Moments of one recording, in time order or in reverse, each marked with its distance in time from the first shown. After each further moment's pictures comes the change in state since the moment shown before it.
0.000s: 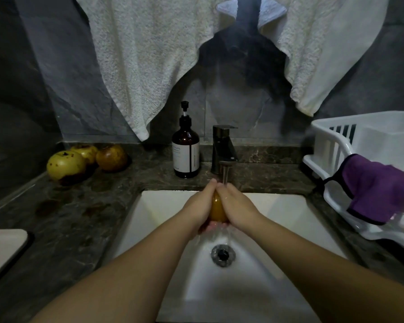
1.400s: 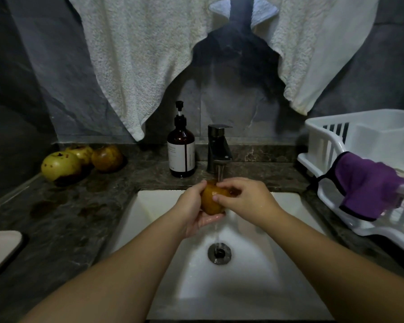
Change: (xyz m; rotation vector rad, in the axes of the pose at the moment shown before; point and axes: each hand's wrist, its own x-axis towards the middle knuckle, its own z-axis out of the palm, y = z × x) left_hand -0.009 0.005 -0.006 -0.513 -0.194 -0.128; right_hand -0.008 0.013 -0.049 -0.271 0.042 -0.422
